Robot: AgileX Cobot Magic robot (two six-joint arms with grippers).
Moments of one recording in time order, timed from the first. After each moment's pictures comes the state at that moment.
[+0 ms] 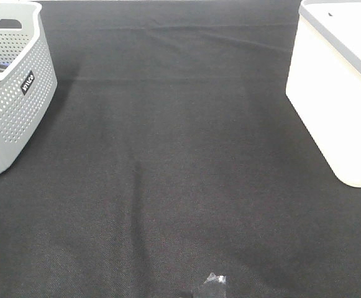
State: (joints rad) left arm 0.05 0.00 -0.51 -0.07 1.05 0.12; right arm 0.00 0.00 -0.46 -0.10 1.12 0.13
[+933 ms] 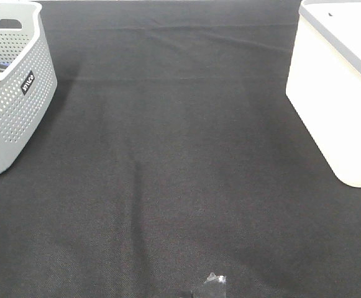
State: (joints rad) left arm 0.05 0.00 -0.51 -0.07 1.05 0.12; right arm -0.01 0.00 -0.46 -0.10 1.12 0.13
